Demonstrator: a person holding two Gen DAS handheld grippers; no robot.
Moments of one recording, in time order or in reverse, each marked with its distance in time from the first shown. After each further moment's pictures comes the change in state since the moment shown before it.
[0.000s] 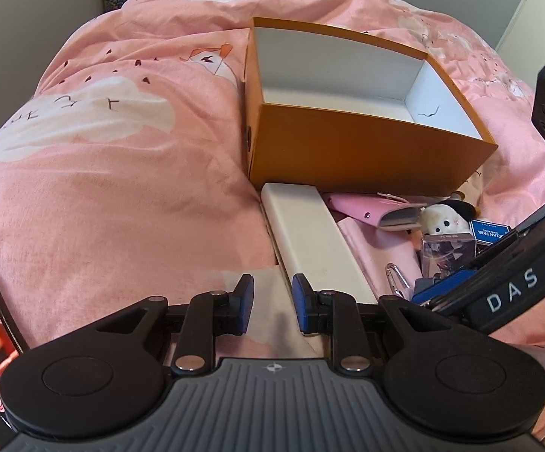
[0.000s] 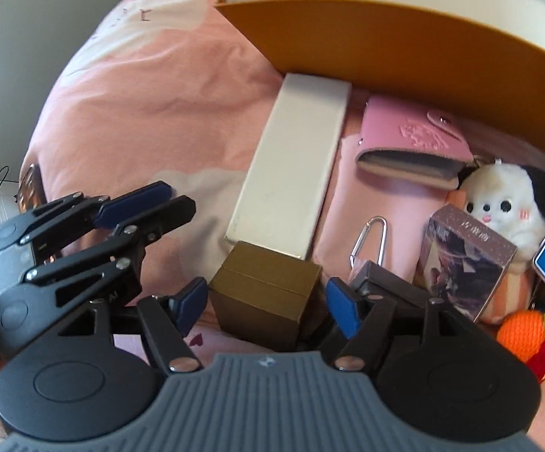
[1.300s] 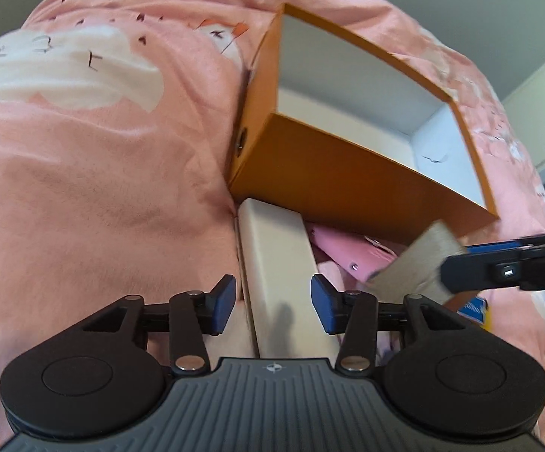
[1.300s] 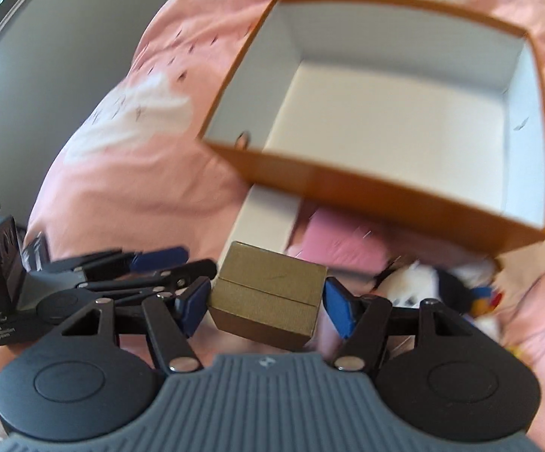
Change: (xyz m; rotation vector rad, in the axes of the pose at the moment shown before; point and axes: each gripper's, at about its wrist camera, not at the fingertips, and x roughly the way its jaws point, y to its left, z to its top) left arm 0.047 0.020 0.032 -0.239 0.047 -0.143; right arm -0.077 -0.016 0.027 -0.053 -0.256 -0.097
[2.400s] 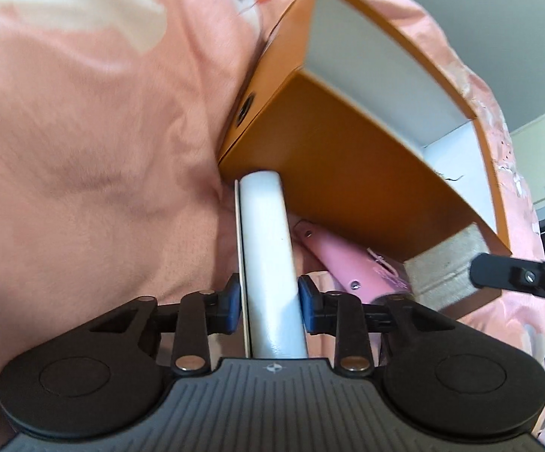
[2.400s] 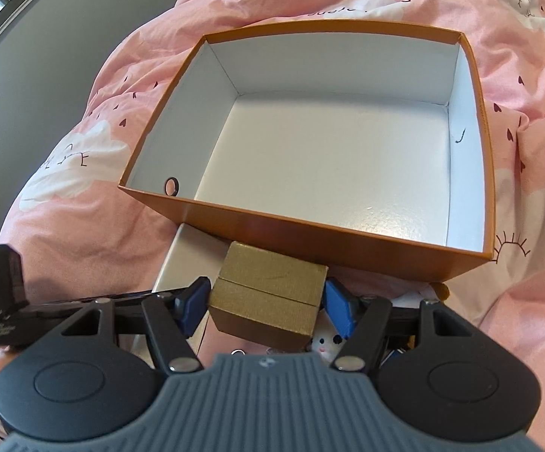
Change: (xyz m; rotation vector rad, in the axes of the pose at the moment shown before) left arm 0.034 -0.001 -0.008 -0.136 0.012 -0.059; right arm -0.003 -0.047 -0.005 0.057 -0.113 -0.070
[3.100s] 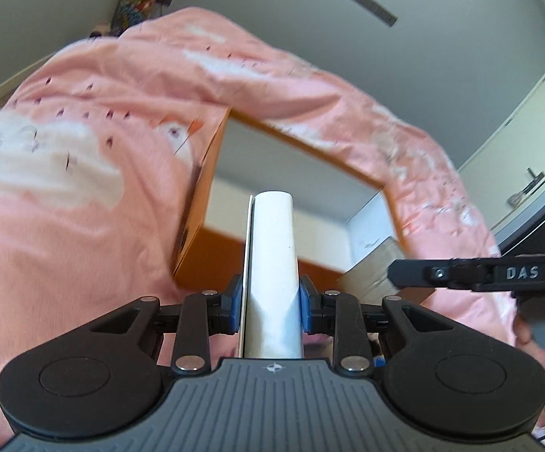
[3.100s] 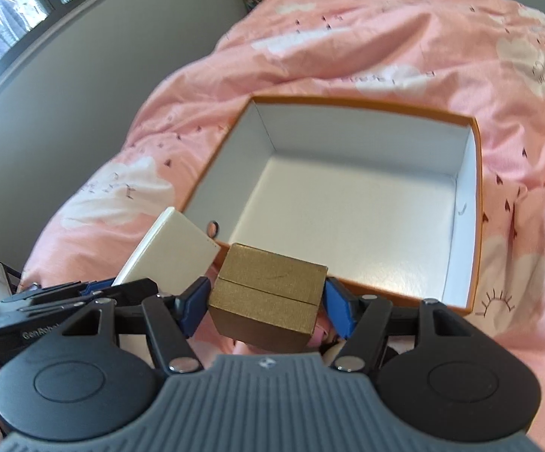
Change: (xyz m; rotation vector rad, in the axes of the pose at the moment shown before) left arm -0.099 -0.043 0.021 0.146 -0.270 -0.099; right arm -0.060 0.022 0.014 -0.104 -0.141 0.052
